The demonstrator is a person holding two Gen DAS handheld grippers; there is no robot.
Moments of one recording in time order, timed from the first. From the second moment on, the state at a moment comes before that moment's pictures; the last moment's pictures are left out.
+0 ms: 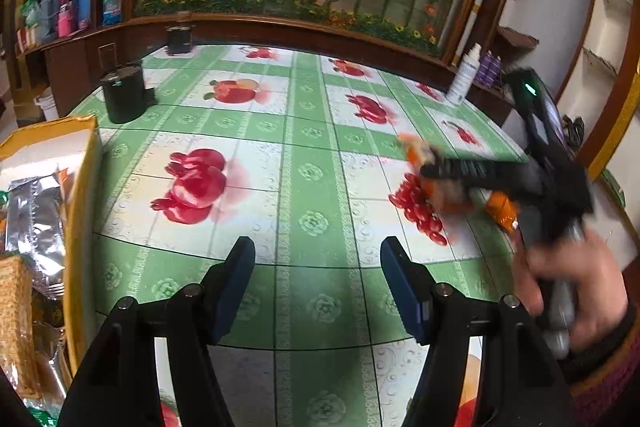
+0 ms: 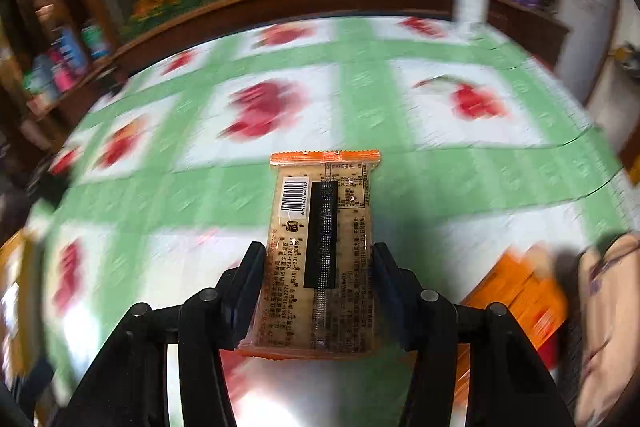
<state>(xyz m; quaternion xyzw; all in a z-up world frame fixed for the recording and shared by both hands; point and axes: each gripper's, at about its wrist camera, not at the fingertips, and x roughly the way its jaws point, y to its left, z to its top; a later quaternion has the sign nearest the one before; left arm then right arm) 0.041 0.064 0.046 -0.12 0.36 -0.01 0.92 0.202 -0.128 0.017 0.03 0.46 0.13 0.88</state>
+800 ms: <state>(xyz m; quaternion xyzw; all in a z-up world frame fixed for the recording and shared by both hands) 0.036 0.079 0.050 -0.14 0.35 0.01 0.93 0.120 -0.169 0.012 0.03 0.47 0.14 0.87</state>
